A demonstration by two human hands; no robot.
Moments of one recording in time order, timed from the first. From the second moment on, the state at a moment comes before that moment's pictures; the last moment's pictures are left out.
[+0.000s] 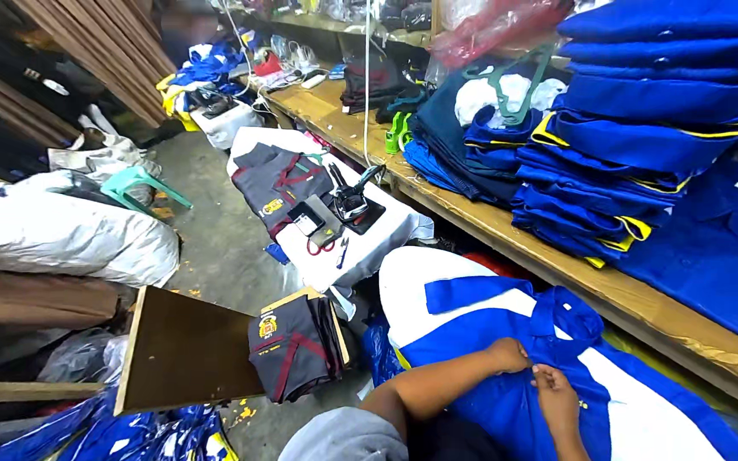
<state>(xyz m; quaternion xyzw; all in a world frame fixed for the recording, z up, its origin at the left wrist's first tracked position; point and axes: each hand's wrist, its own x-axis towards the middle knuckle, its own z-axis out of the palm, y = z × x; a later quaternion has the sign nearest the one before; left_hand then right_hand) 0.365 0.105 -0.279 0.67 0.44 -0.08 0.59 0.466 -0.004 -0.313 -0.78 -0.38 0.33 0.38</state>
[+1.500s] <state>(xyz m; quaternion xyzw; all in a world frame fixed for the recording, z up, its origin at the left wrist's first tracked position) 0.359 0.103 -0.302 0.69 0.42 -0.01 0.59 0.458 -0.024 -0.280 -0.82 -0.38 0.39 0.18</state>
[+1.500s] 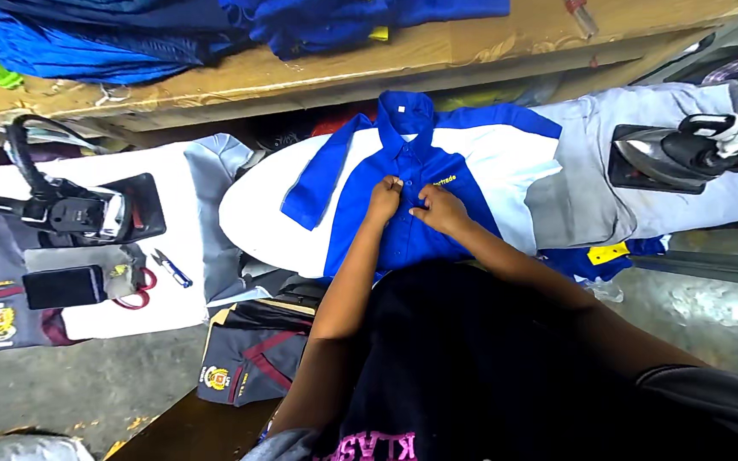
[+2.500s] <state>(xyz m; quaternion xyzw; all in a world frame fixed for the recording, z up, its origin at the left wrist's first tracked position) 0.306 0.054 -0.289 0.74 0.42 -0.01 0.53 0.428 -0.050 -0.298 -0.78 -0.24 0.47 0.34</state>
